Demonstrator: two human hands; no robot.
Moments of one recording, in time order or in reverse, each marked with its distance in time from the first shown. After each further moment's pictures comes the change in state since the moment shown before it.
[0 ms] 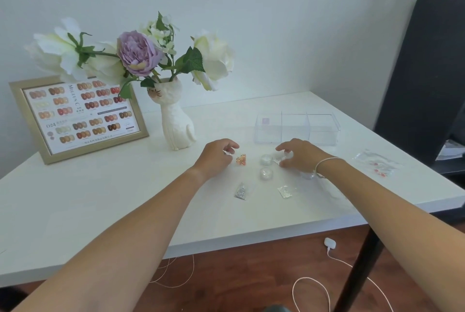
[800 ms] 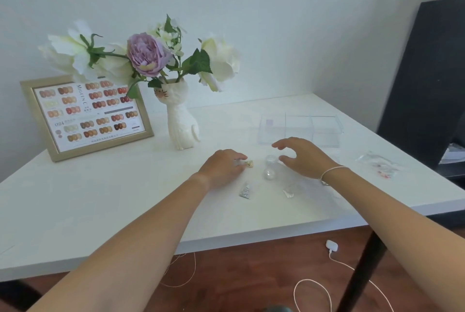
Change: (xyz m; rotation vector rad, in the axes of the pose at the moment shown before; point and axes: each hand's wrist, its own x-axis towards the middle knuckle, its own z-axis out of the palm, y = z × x) left_hand -0.017 0.003 0.004 0.301 -0.146 0.021; right_hand -0.014 -0.004 0.006 0.080 0.207 -0.236
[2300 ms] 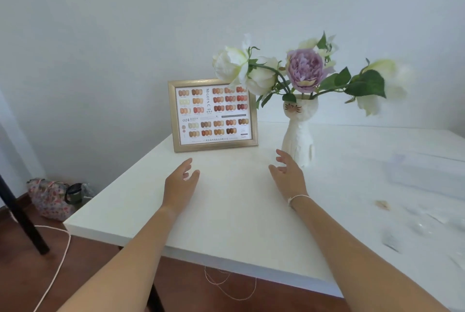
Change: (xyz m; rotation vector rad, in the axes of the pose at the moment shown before) left_hand -0.151 -0.252 -0.126 -0.493 0.769 -0.506; right_hand 0.112 -0.227 0.182 0.819 0.122 0.117
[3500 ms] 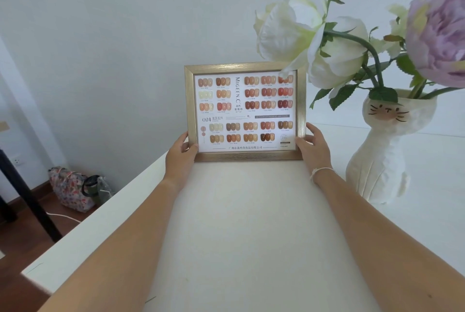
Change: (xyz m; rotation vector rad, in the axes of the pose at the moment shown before) left_hand 0.168 -0.043 -0.004 -0.249 0.096 -0.002; right_hand 0.169 0.016 0.083 0.171 0.017 0.033
